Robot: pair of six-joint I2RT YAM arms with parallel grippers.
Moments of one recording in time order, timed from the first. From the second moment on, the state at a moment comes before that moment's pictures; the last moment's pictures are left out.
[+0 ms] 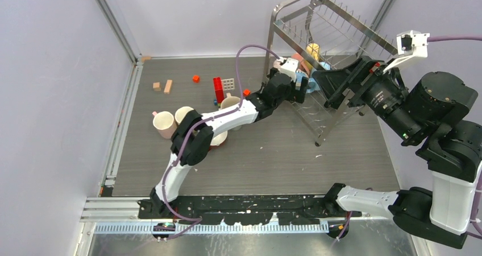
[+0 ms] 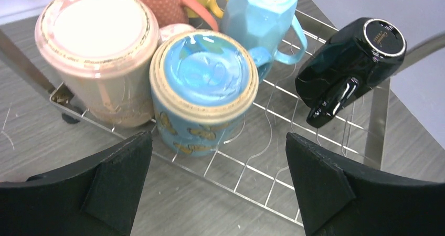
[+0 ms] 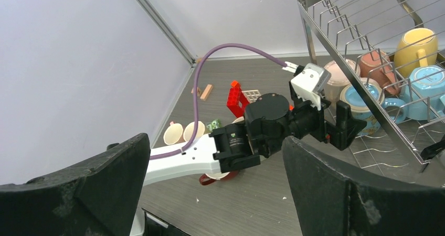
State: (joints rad) left arm -0.92 2.16 1.79 0.12 -0.26 -0.28; right arm 0.81 1.08 2.09 -1.06 0.35 0.49
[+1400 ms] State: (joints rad) left arm -0.90 2.47 2.14 0.10 -0.35 -0.26; right arm 0.81 1.05 2.05 -1.08 0.35 0.44
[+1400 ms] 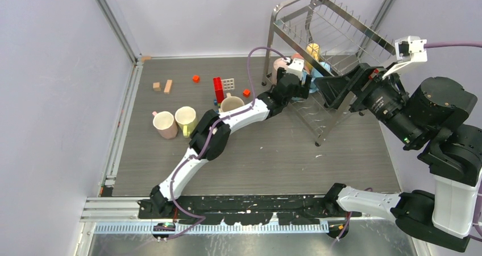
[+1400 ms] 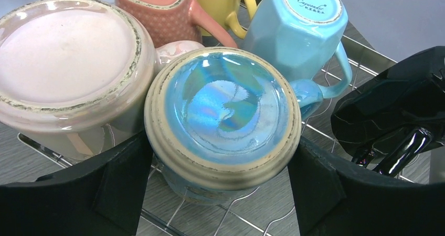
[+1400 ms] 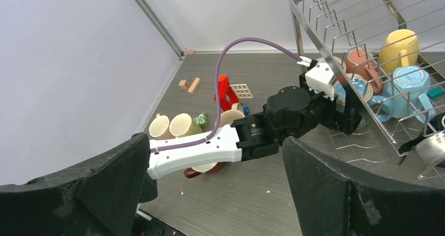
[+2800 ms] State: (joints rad) left arm -0.90 2.32 1.93 0.15 -0.14 -0.26; right arm 0.81 1.03 1.95 -1.04 0.38 0.42
